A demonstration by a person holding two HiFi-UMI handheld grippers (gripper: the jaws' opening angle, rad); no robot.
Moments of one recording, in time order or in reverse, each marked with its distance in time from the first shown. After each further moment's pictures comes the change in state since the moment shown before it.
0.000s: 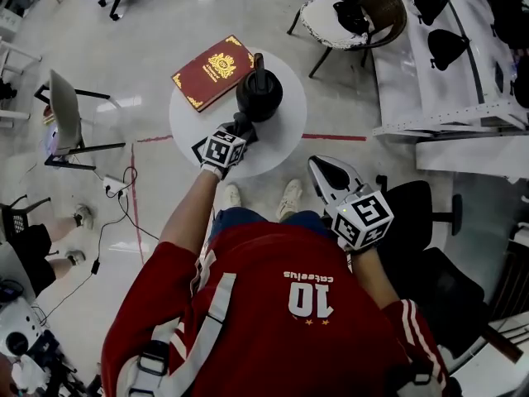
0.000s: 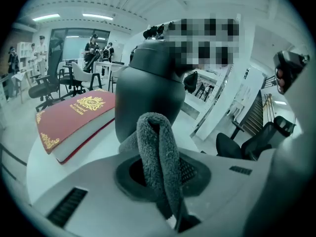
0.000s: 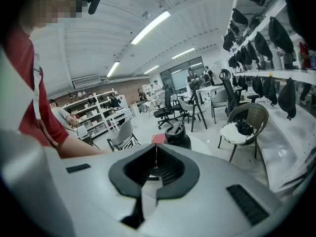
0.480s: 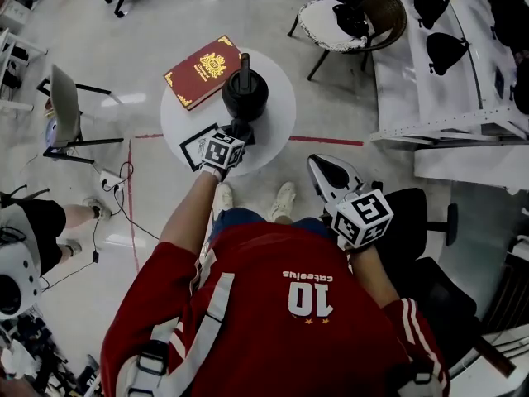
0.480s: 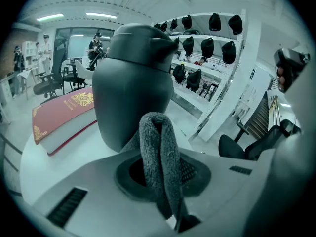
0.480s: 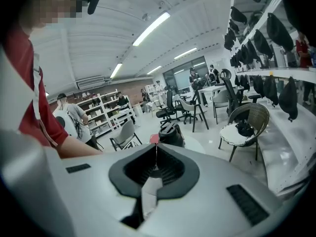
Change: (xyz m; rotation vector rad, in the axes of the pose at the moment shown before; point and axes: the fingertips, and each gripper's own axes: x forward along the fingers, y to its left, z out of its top) left arm 0.028 -0.033 0.001 -0.044 0.015 0.047; right arm -0.032 -0.045 -0.001 -0.012 -0.001 0.048
